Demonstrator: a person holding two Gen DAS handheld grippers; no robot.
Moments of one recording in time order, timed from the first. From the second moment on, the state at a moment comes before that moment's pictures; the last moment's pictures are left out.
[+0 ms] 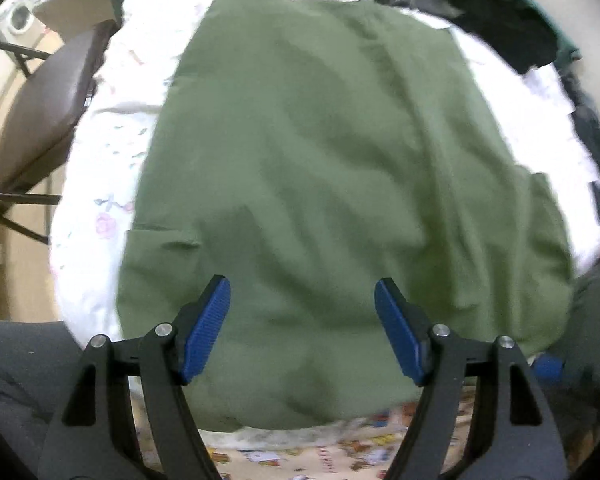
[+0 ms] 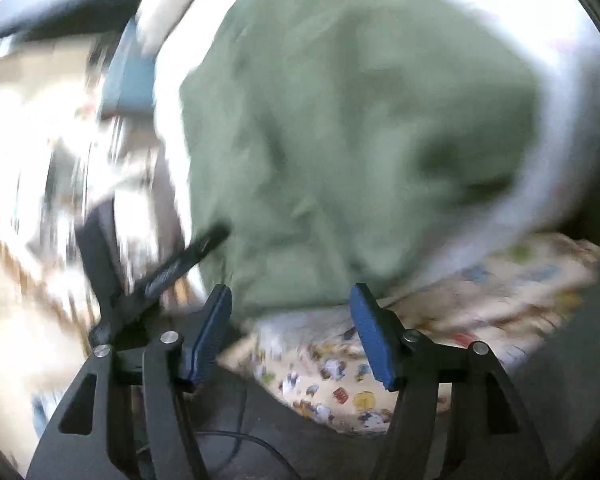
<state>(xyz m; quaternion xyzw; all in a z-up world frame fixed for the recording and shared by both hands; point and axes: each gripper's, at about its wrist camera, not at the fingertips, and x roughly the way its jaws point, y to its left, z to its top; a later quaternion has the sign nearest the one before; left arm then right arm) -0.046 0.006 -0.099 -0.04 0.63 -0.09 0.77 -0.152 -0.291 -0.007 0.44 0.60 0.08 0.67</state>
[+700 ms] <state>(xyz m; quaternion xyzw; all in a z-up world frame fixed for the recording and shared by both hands) -0.057 -0.145 -0.172 0.13 0.66 -0.22 0.70 -0.080 -0.358 -0.058 0.30 0.67 -0.04 0.67</state>
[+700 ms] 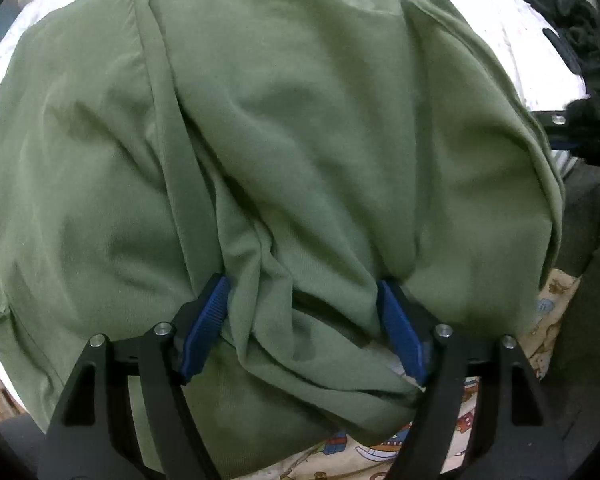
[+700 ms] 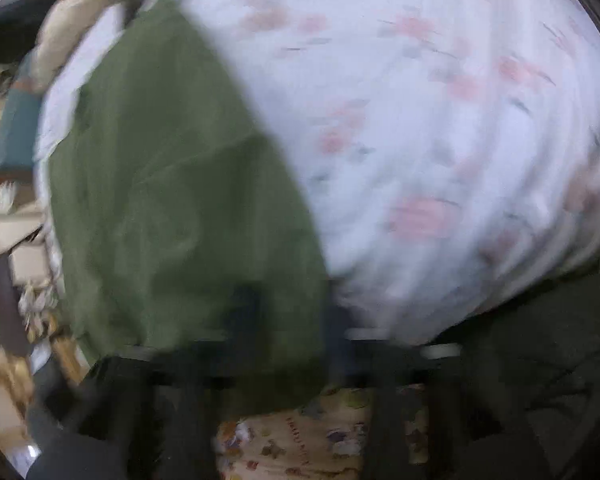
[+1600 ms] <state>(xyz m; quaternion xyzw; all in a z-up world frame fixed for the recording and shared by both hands) -0.083 -0.172 -0.134 0.11 0.60 -0.28 0.74 -0.068 -0.310 0.008 0.10 0.68 0.02 0.73</state>
